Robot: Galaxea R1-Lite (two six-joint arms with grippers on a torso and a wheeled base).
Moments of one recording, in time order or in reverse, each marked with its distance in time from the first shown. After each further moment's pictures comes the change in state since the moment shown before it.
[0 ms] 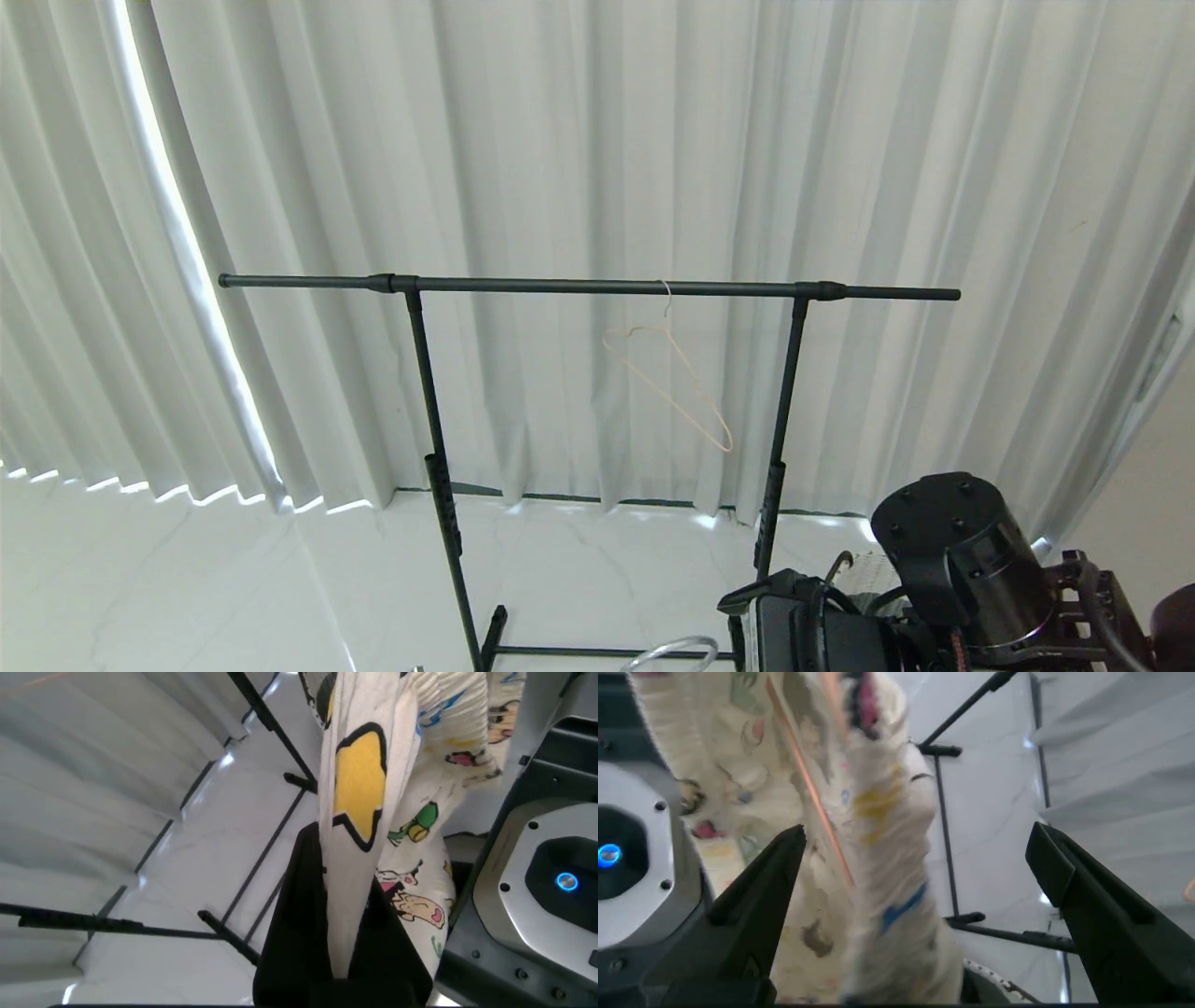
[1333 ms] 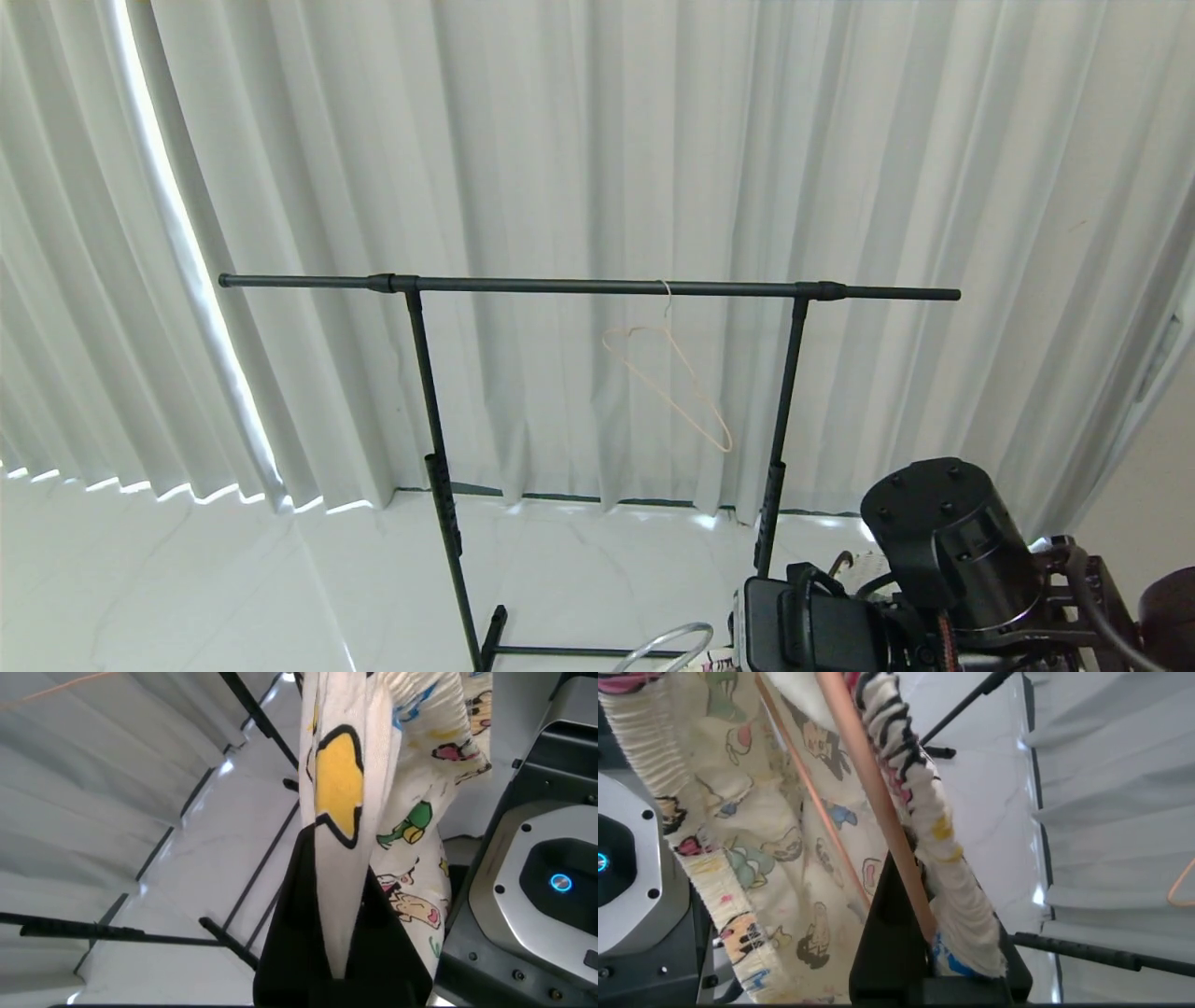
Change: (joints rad) left arm -0.017 -0.006 0.000 -0.003 0.000 0.006; right arm -0.001 0.006 -0.032 0.010 -0.010 -0.003
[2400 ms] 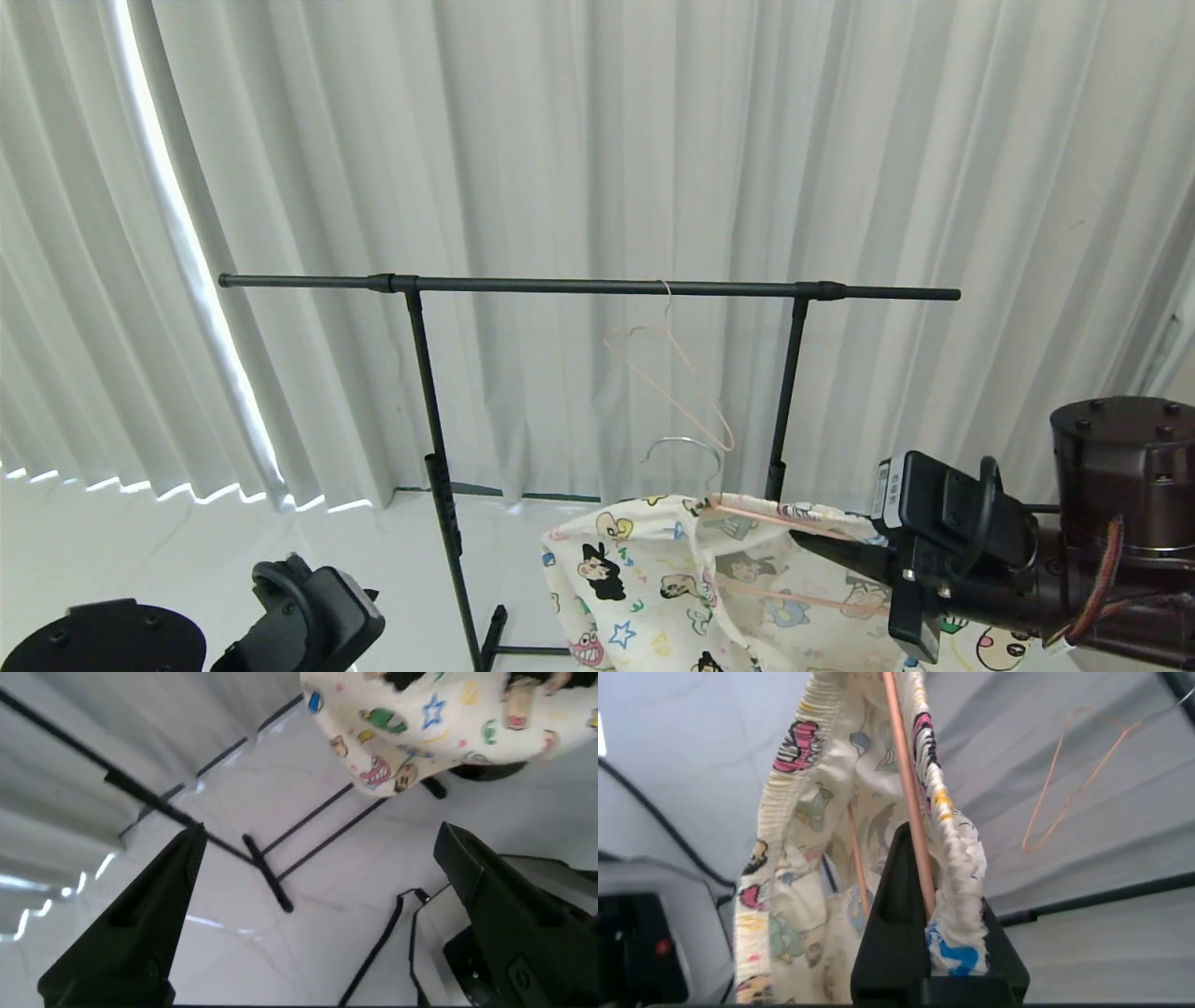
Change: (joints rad) left arm 0.451 -0.062 0.097 0.001 0.001 -0.010; right arm -0.263 -0.164 0.140 -0.260 0.031 -0.026
